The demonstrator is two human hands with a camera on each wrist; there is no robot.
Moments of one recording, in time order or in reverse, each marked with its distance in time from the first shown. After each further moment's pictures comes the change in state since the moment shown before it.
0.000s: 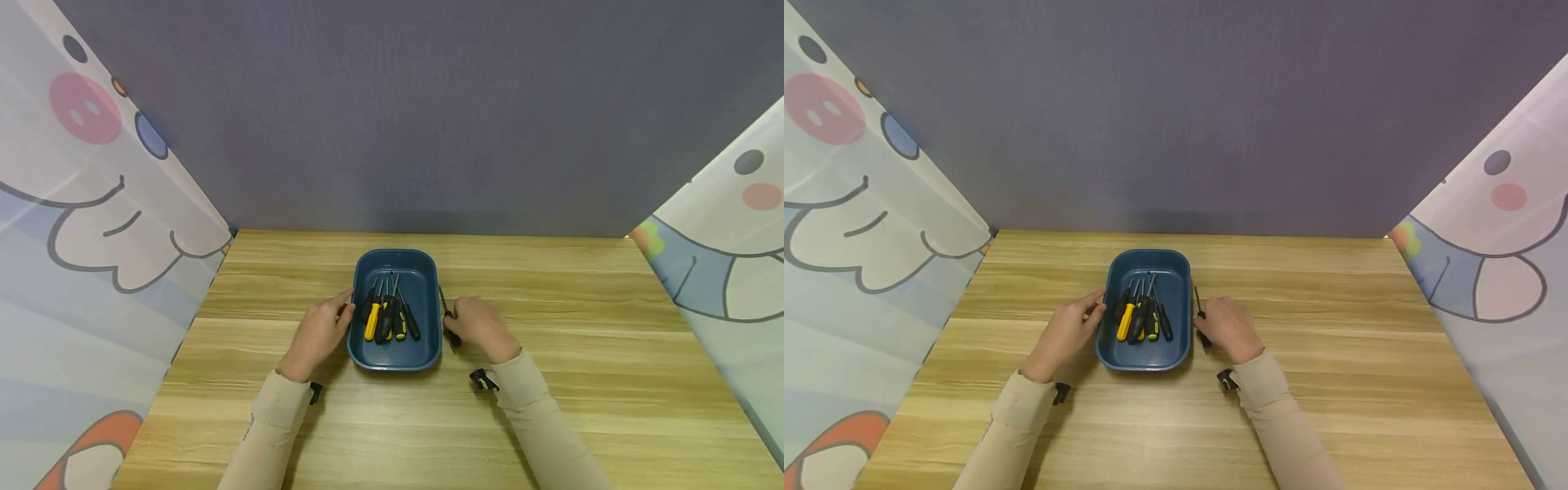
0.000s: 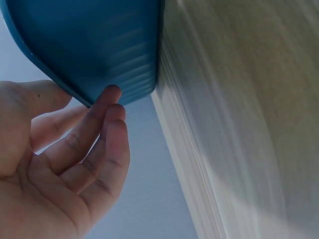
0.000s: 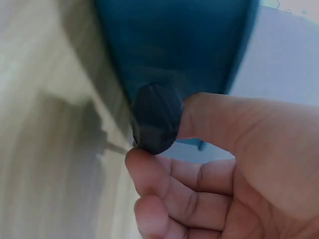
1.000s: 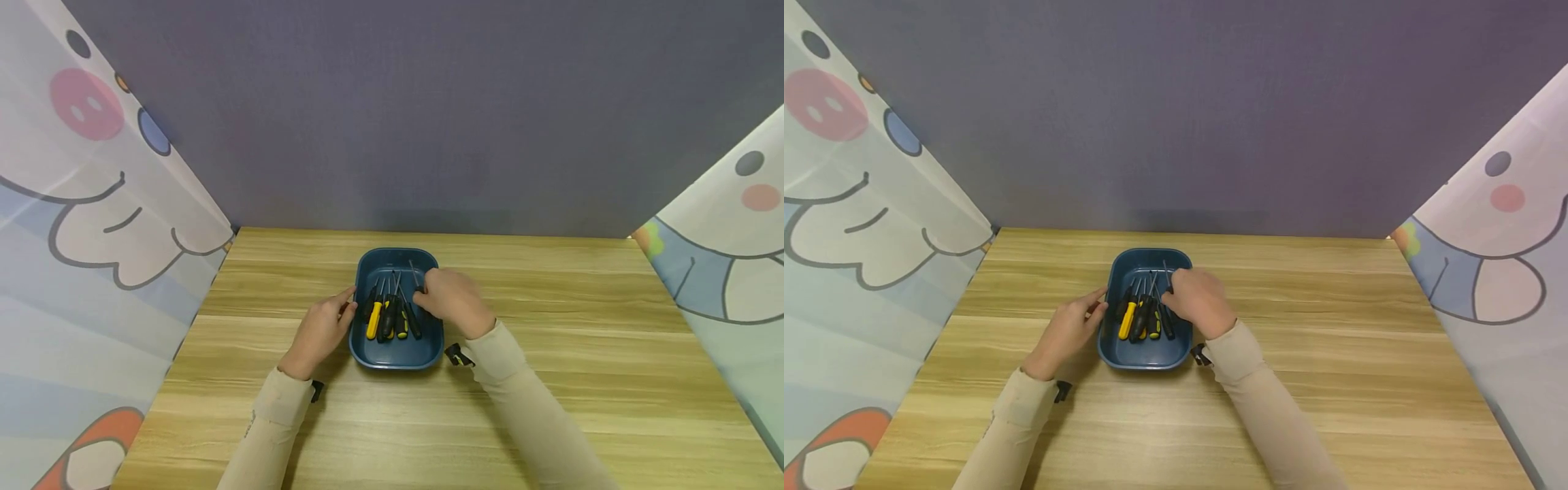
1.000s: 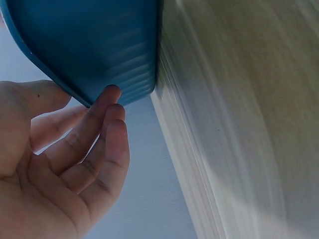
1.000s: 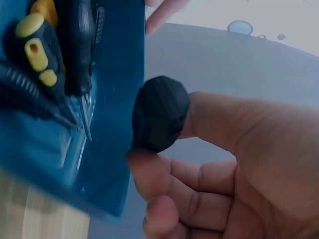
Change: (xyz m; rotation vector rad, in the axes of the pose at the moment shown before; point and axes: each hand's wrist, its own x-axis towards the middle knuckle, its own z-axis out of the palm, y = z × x) left_hand 0.001 -0.001 0.001 -0.005 -0.017 -0.017; right_hand 0.015 -0.068 -0.045 -0.026 -0.035 -0.072
